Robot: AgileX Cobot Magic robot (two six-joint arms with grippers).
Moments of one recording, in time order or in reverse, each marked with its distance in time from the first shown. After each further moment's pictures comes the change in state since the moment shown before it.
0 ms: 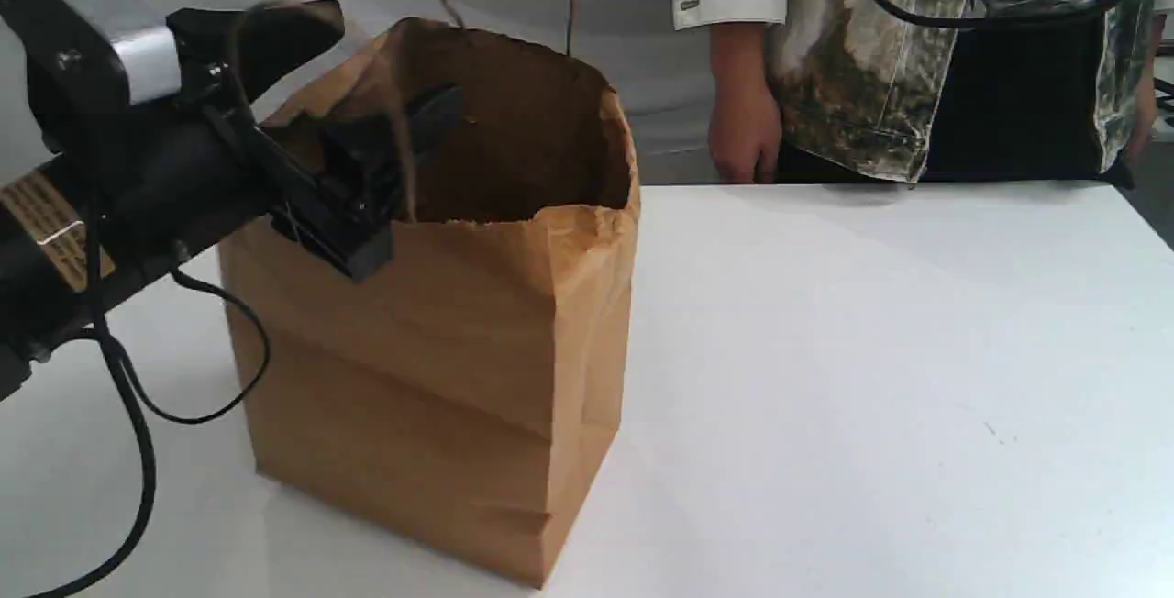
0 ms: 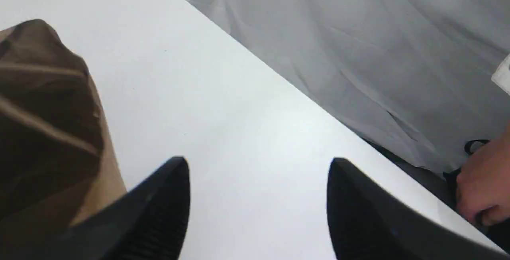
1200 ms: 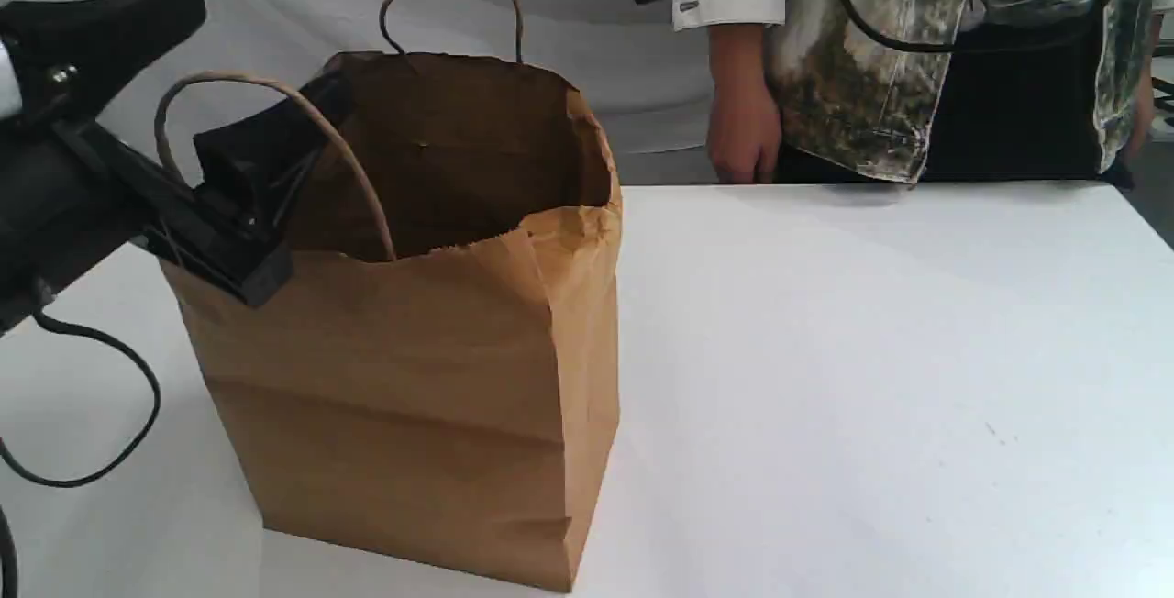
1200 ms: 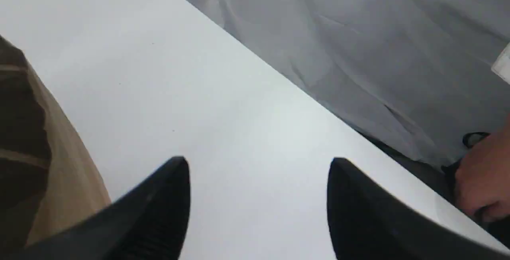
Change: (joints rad) left arm 0.000 -0.234 0.147 -0.081 0.156 0.110; right arm 0.000 0.037 0.011 -0.004 -0.038 -0.006
